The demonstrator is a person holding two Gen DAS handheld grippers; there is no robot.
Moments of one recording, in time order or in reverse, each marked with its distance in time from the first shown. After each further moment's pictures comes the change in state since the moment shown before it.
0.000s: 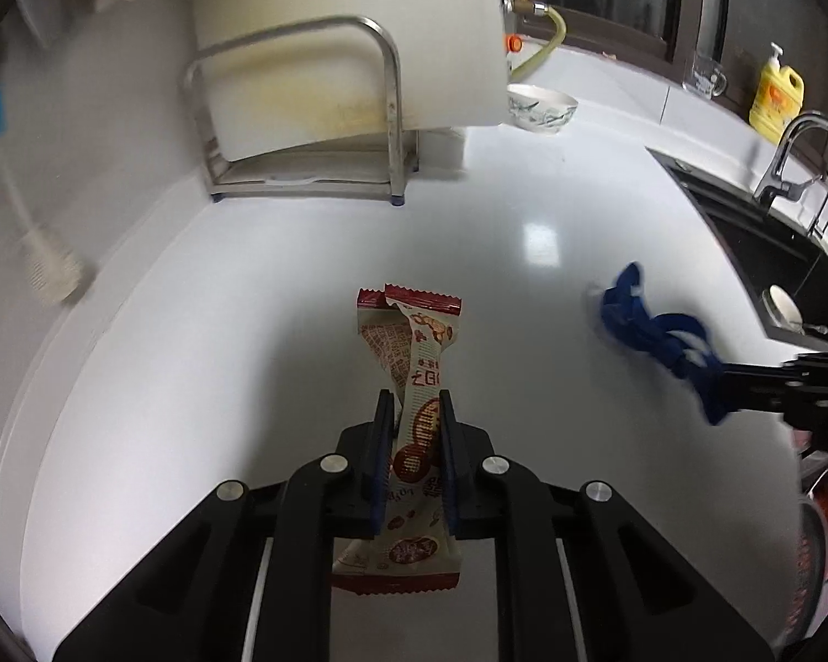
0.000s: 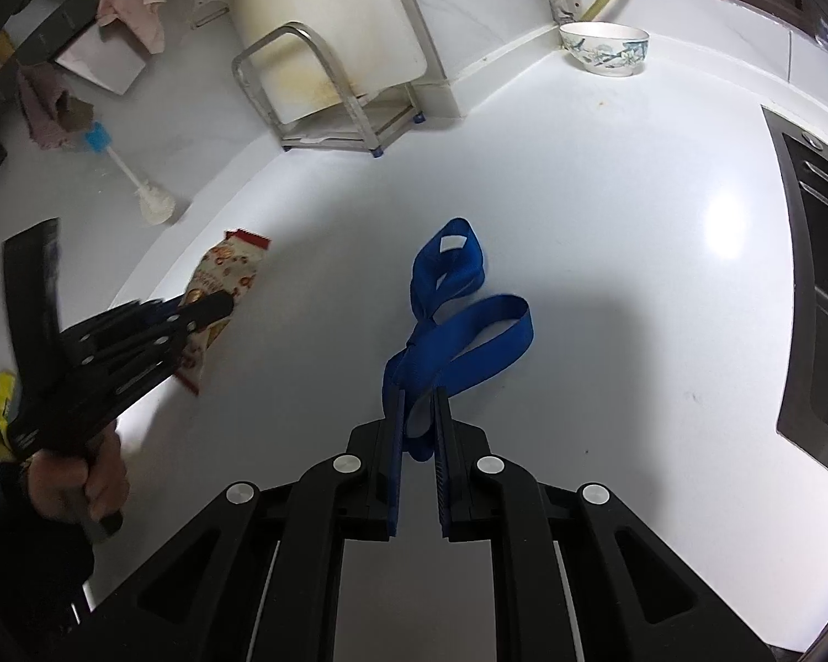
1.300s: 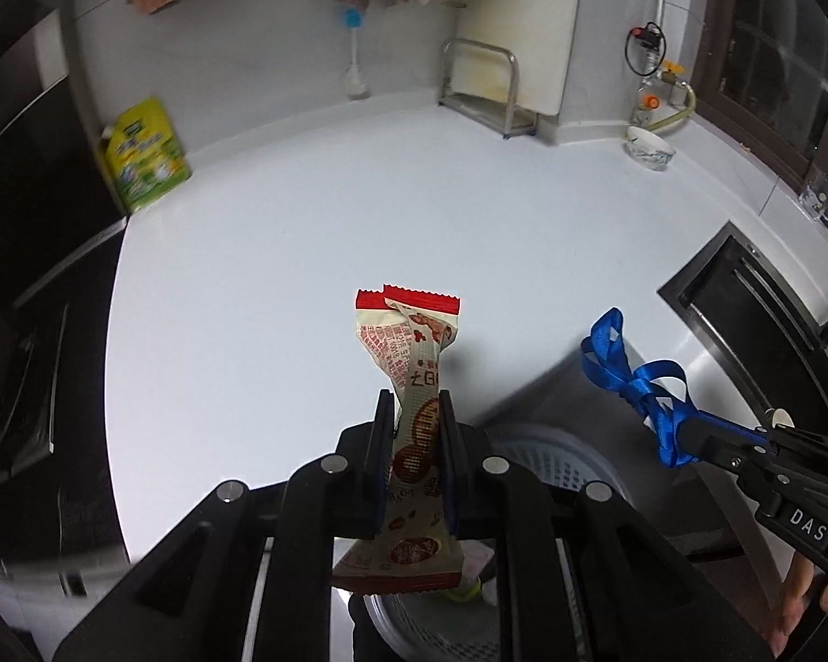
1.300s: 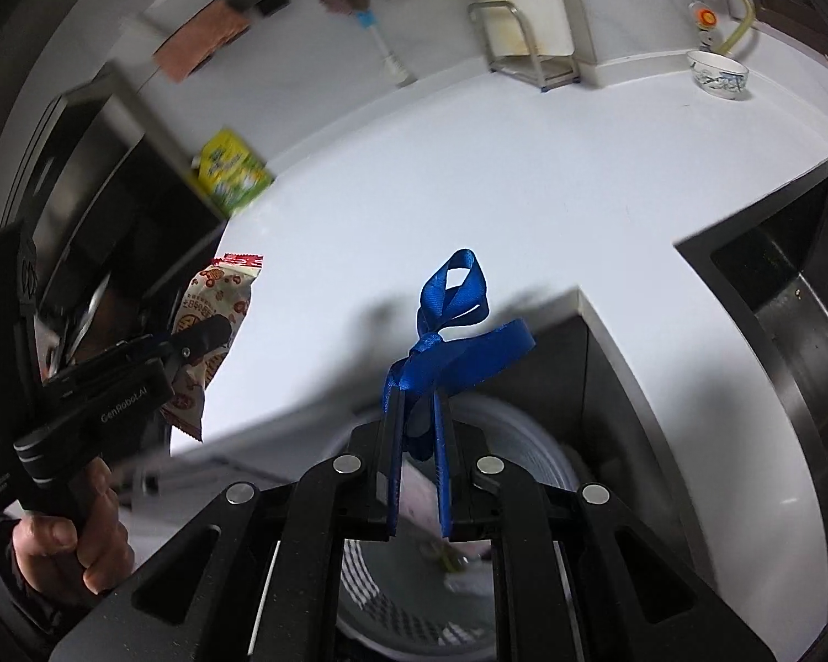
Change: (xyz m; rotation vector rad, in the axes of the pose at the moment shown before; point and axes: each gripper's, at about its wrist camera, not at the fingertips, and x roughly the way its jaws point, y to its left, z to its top) left arm -0.204 -0.300 -0.146 -0.676 0.054 0.512; right arm -0.203 -0.101 -0.143 -0.471 0.204 0.369
